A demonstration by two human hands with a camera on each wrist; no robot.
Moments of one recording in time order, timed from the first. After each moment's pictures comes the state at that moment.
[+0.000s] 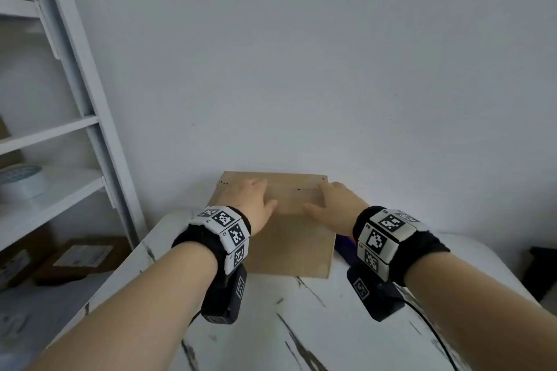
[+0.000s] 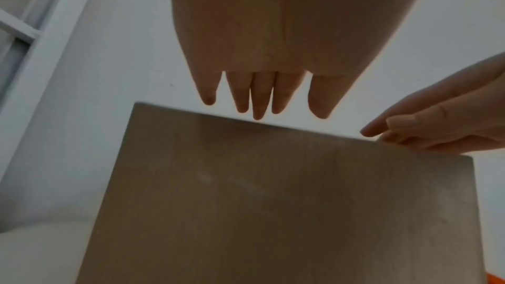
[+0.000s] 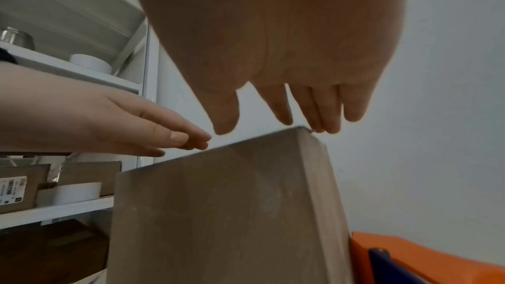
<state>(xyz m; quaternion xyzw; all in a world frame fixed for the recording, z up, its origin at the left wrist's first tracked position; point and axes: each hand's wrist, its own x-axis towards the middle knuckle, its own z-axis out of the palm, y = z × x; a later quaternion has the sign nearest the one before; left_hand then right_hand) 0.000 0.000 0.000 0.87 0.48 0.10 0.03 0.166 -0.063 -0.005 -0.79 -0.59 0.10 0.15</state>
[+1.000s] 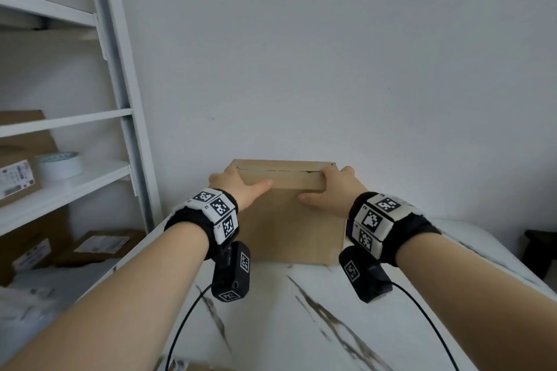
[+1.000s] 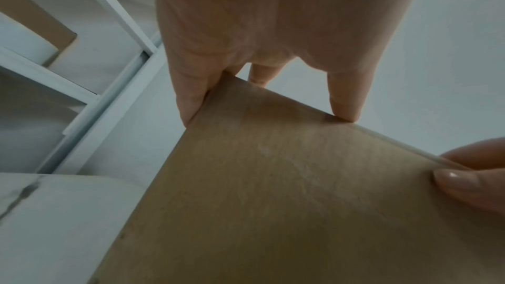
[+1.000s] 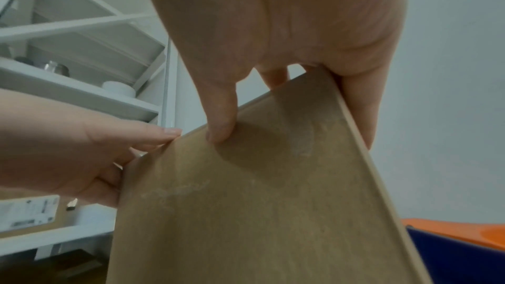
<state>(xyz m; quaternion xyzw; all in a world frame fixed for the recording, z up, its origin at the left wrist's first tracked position) -0.052 -0.042 -0.021 0.72 0.62 0.23 0.20 0.124 -0.116 -0.019 -0.79 -0.56 0.08 0.23</state>
